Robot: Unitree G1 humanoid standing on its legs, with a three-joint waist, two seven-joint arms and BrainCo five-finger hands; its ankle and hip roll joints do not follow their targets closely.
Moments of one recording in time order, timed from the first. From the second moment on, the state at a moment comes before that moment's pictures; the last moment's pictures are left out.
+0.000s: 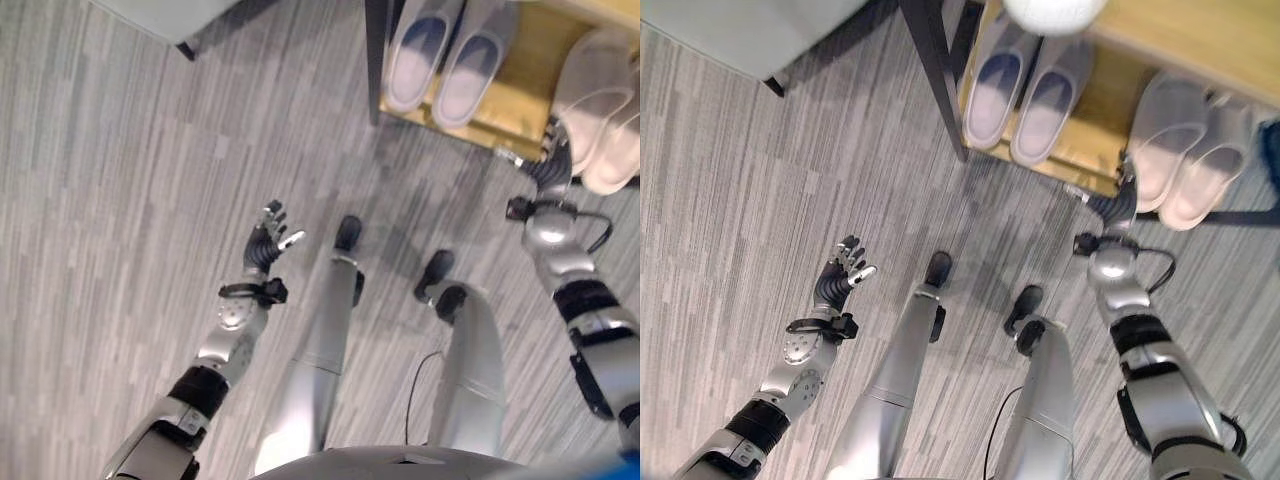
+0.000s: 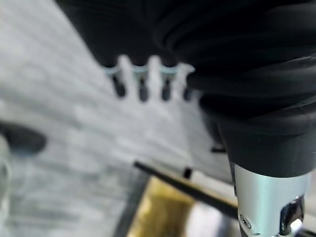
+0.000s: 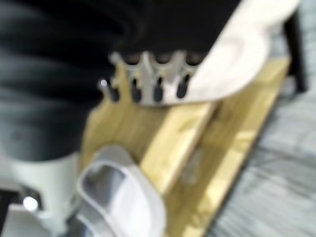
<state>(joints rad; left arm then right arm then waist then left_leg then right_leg) -0.19 0.42 -0.39 0.37 -0.65 -0.34 0.17 -0.57 -0.53 0.23 0.72 0.32 -0.27 -0.42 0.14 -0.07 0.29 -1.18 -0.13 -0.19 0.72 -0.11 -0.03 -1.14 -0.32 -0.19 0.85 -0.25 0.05</state>
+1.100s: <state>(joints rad) -0.15 0.34 -0.74 0.32 -0.15 -0.20 -0.09 0.06 -0.28 0.29 1.01 -0.07 -0.13 -0.16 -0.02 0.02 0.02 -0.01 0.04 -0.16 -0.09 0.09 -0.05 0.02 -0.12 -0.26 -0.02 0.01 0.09</state>
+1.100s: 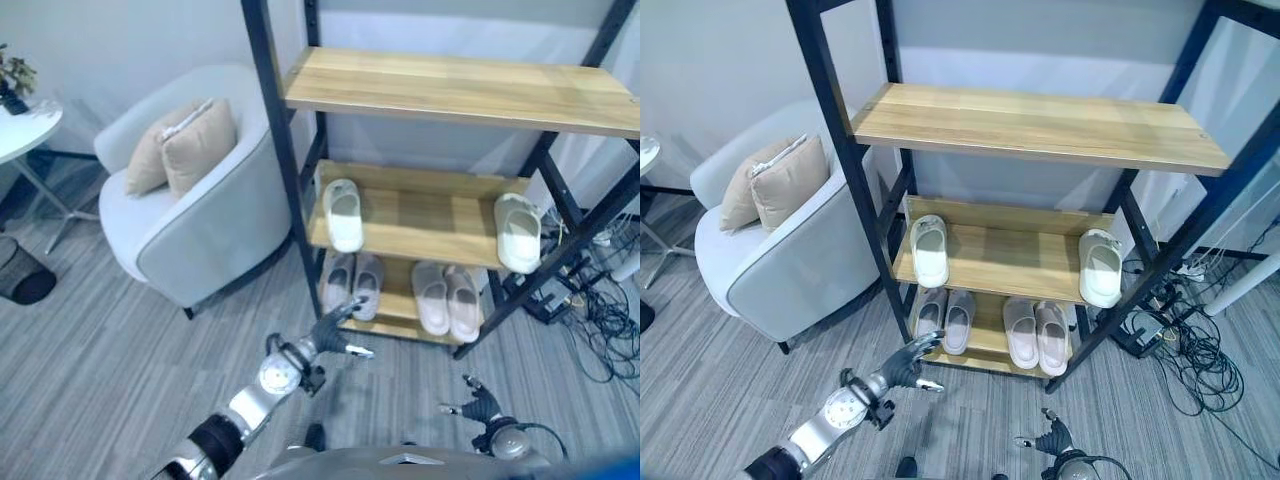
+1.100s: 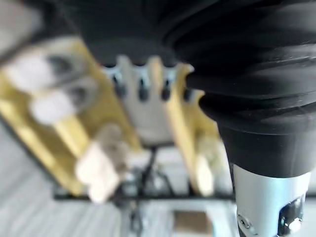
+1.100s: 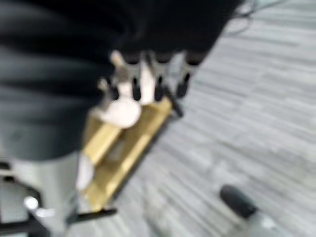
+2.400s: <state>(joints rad) -1.10 0.35 -0.91 0.70 0.68 -0.09 0.29 -0.02 -0.38 0.30 0.91 0.02 -0.17 -0.21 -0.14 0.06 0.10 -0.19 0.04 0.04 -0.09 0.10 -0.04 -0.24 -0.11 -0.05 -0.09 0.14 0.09</state>
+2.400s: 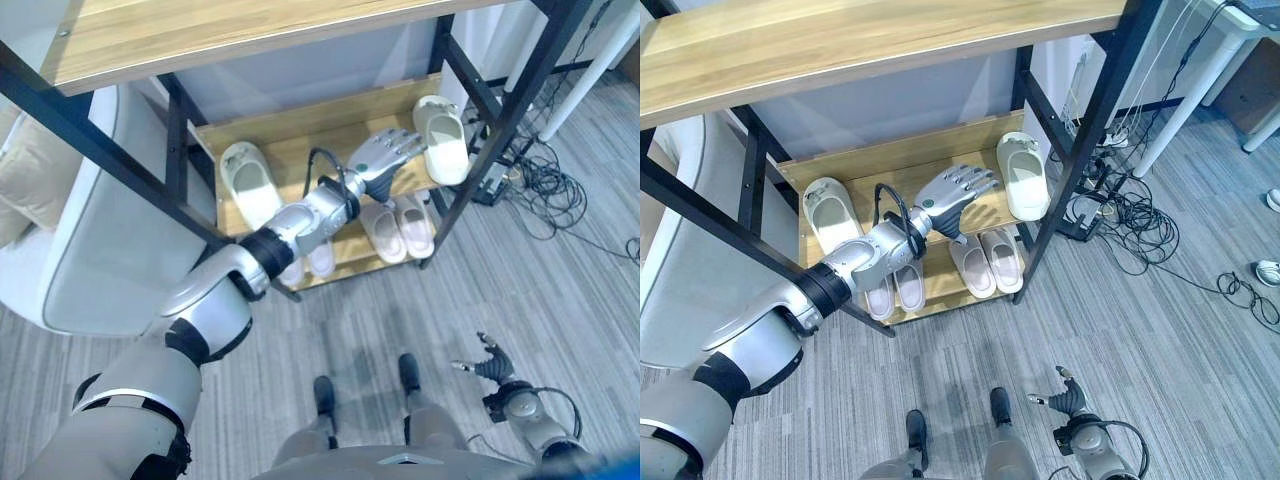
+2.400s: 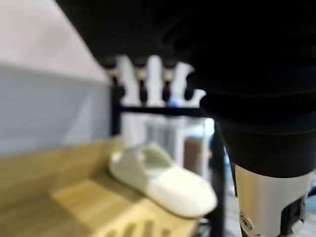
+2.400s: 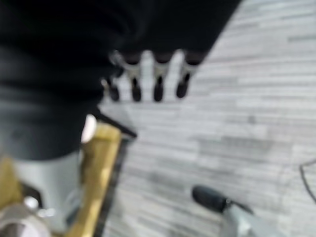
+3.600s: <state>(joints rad) -1.43 0.72 -1.04 1.24 0.73 0.05 0.28 -0.10 -0.35 0.39 0.96 0.06 -0.18 -0.22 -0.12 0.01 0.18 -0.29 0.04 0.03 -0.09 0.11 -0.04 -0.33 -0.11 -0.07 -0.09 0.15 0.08</state>
